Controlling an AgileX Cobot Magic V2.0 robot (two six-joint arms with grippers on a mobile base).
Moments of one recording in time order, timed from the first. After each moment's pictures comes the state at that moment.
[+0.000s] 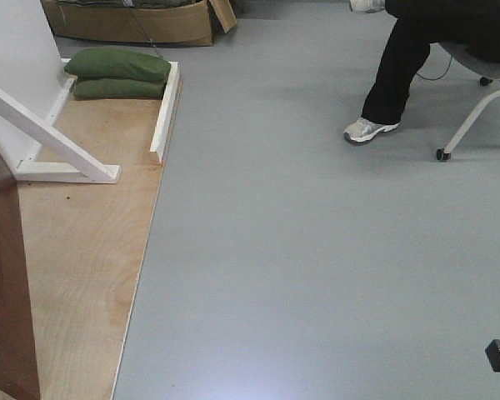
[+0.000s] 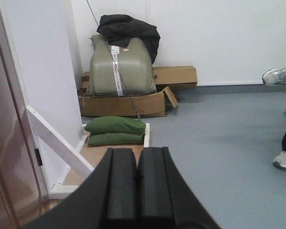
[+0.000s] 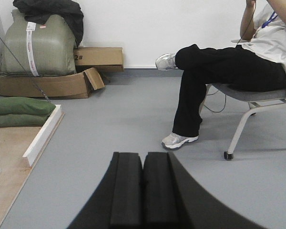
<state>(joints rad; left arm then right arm) 0.04 -0.02 0.03 -0.03 0.13 0.01 -0.04 -0.02 0.03 0.04 0.23 -0.04</state>
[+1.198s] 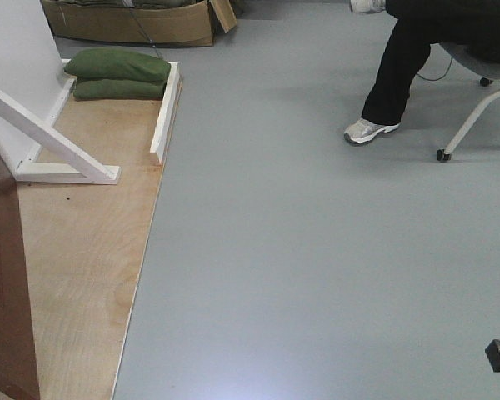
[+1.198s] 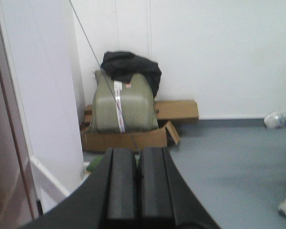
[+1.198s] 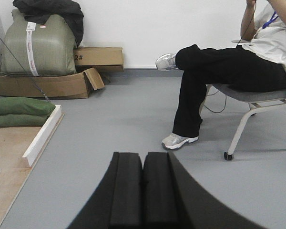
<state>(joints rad) 0.04 0.49 -0.58 -0.04 0.13 0.01 -0.04 -0.02 0.03 0.04 0.23 -0.05</state>
